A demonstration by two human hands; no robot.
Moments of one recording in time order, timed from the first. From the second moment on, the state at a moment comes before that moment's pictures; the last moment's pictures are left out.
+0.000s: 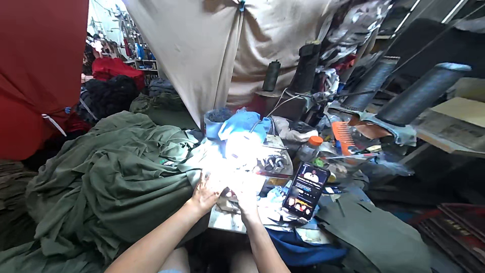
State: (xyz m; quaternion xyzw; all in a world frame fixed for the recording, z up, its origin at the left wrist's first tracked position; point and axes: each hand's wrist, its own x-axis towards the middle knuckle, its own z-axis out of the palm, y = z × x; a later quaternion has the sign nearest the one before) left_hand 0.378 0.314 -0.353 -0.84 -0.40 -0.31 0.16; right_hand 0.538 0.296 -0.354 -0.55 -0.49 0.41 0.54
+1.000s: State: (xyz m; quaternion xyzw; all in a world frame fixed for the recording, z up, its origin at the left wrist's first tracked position) left_hand 0.373 0.249 -0.280 -0.82 -0.56 -0.09 -0.11; right_hand 0.530 0.284 -0.387 -0.43 -0.73 0.02 0.53
